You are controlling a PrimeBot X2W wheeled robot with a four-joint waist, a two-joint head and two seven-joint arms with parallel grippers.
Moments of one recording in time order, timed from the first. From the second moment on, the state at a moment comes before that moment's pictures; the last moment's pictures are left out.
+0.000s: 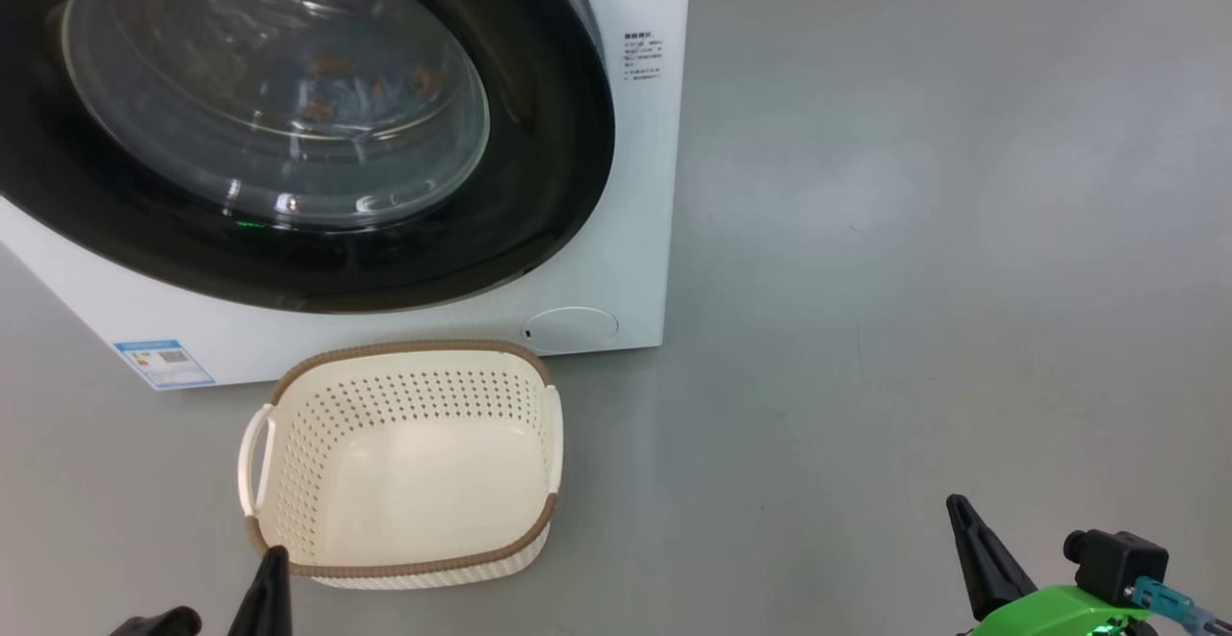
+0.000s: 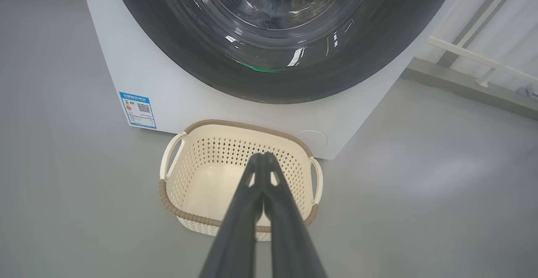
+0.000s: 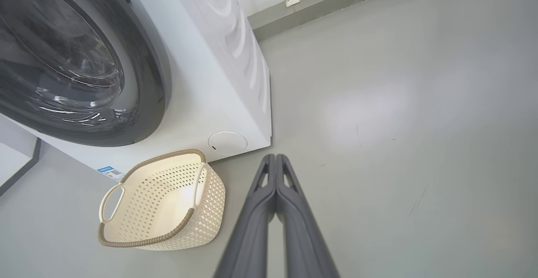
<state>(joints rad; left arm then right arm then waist) 0.02 0.10 -0.04 0.33 -0.42 -0.13 -0.23 -0.08 -0.13 0.05 0.48 0.51 0.14 -0.24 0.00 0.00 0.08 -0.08</state>
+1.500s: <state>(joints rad) 0.00 0.08 0.01 0.32 -0.88 -0.13 -0.10 -0.08 -0.10 -0.02 0.40 0.93 0.14 -0.11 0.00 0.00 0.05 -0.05</state>
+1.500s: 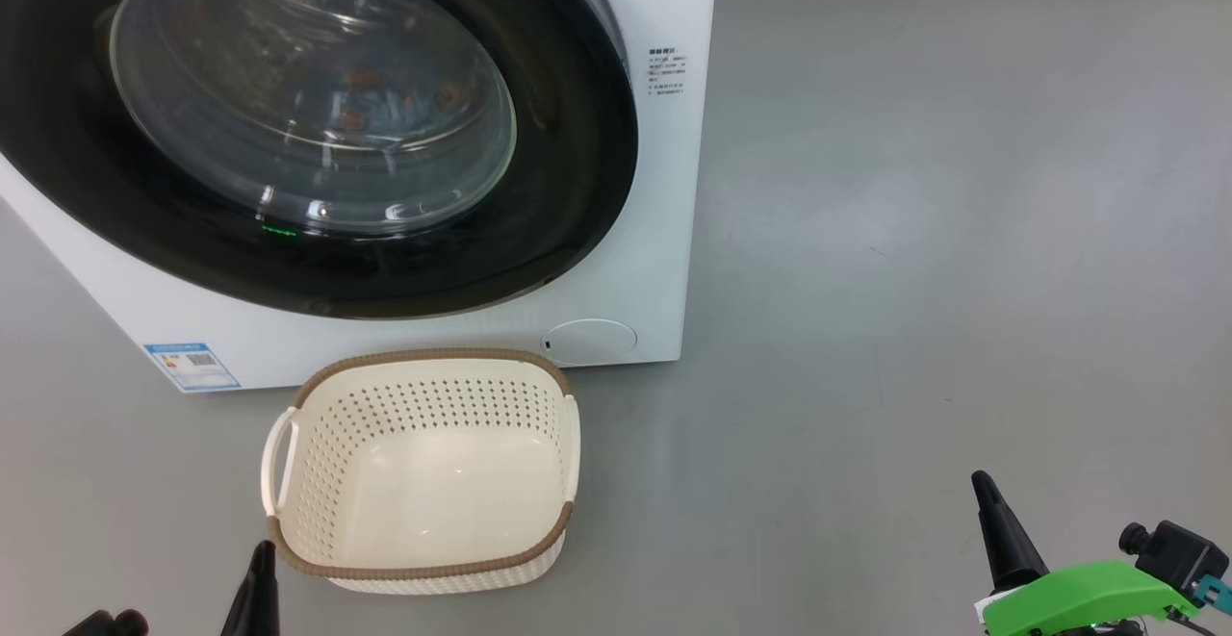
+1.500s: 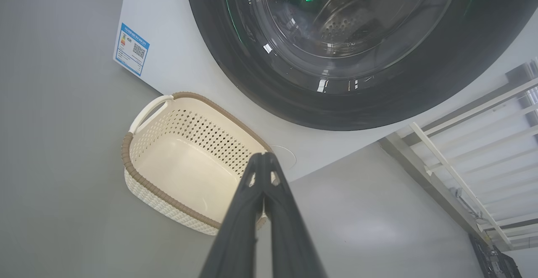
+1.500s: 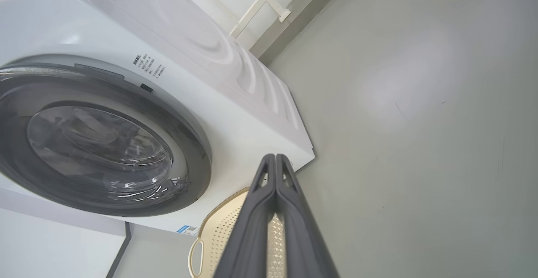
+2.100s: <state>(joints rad) -0.01 0.07 0.02 0.31 -1.05 -0.13 -0.05 -0.08 -0.09 -0.04 0.37 1.08 0.14 -0.05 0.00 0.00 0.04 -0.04</state>
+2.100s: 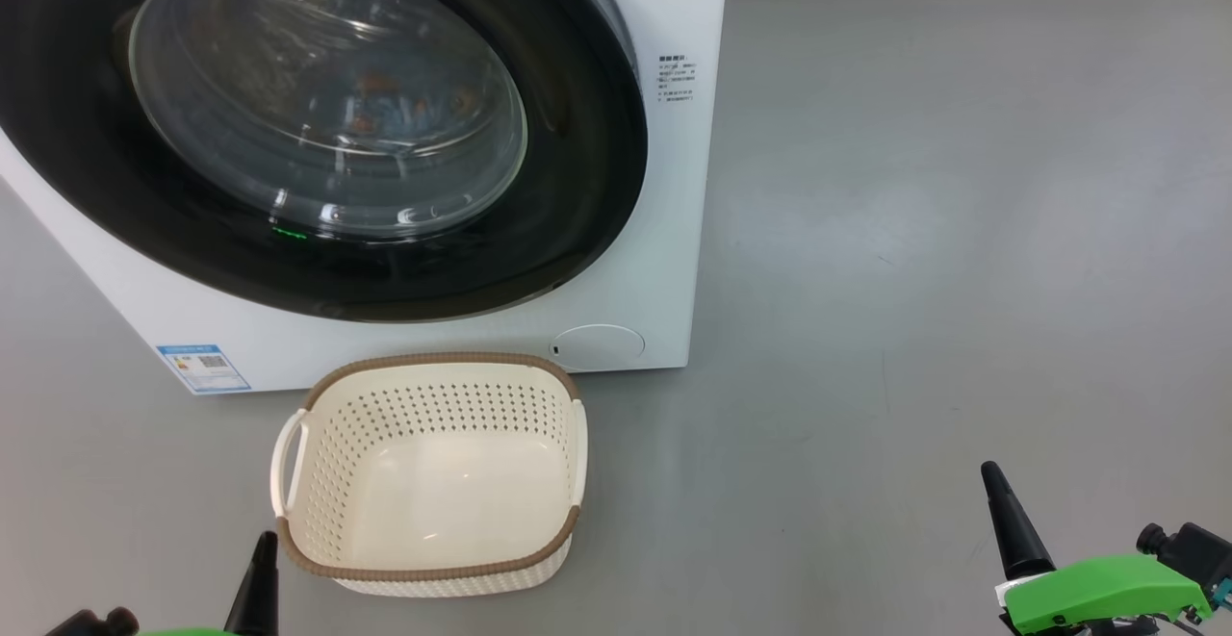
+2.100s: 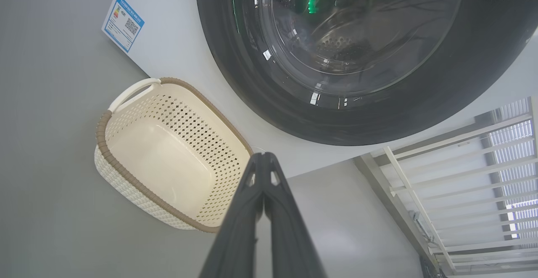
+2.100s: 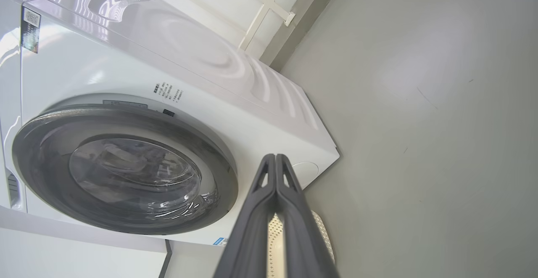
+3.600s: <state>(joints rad) -0.05 0.05 0.07 0.28 -1.49 -0.13 0.08 -0.08 -0.06 -0.11 0.30 1.50 0.13 0.07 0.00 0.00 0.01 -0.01</state>
